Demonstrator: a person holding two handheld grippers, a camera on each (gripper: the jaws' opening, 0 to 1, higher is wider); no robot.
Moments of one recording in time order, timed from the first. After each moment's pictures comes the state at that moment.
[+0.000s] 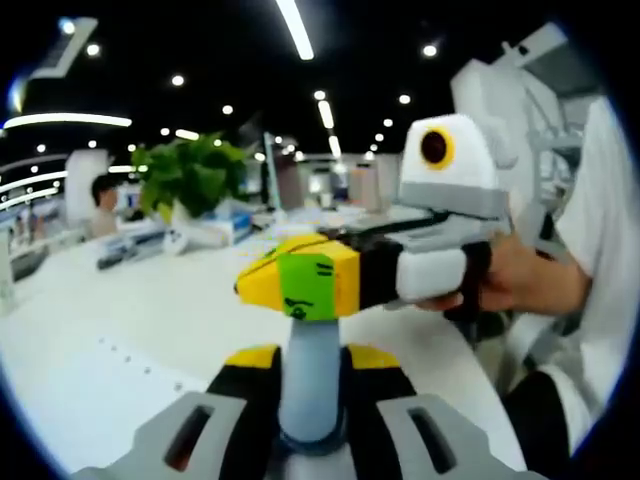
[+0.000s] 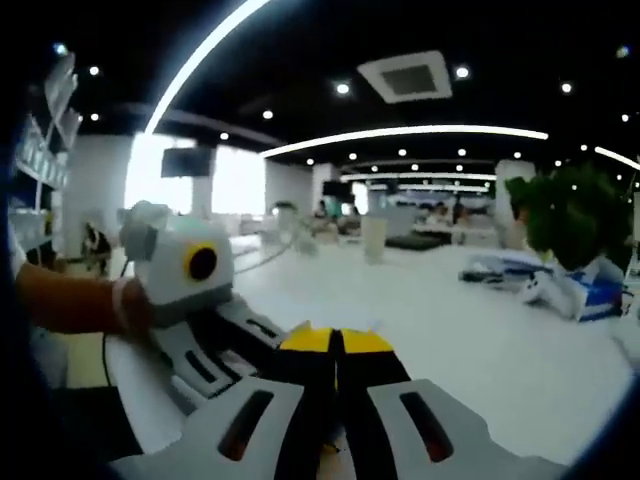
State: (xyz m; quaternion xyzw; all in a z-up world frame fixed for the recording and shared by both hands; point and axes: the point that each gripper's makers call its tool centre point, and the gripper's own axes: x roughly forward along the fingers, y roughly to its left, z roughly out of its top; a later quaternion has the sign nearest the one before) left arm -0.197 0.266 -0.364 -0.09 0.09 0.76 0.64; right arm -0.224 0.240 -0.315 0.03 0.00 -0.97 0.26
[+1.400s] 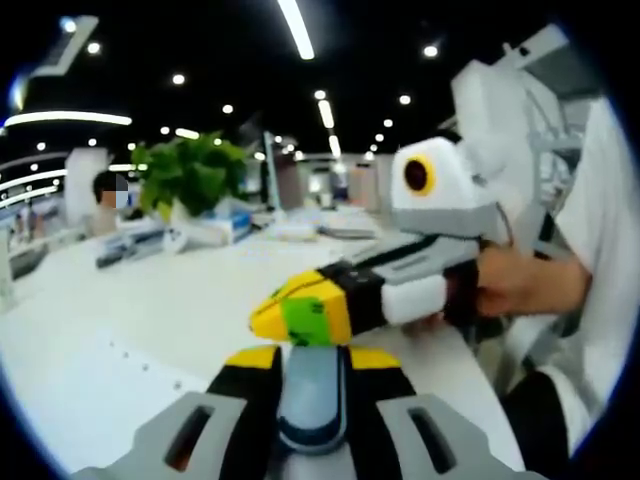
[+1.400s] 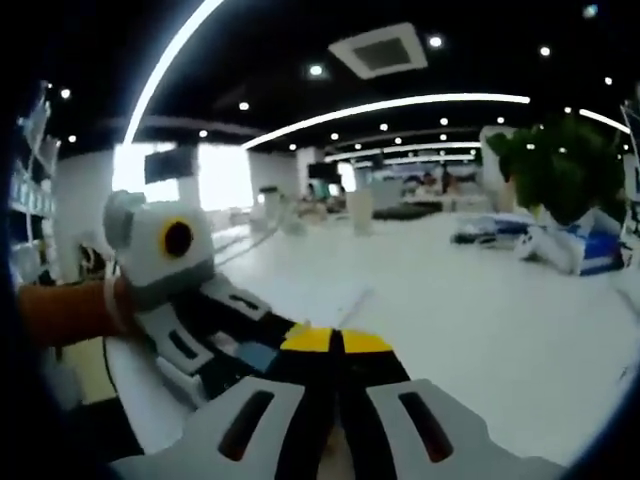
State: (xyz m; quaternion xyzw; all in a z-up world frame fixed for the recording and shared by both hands) left arm -0.195 0.266 -0.365 -0.09 0.09 0.76 0.64; right arm -0.227 0.247 -0.336 0.08 0.00 -0.97 0.24
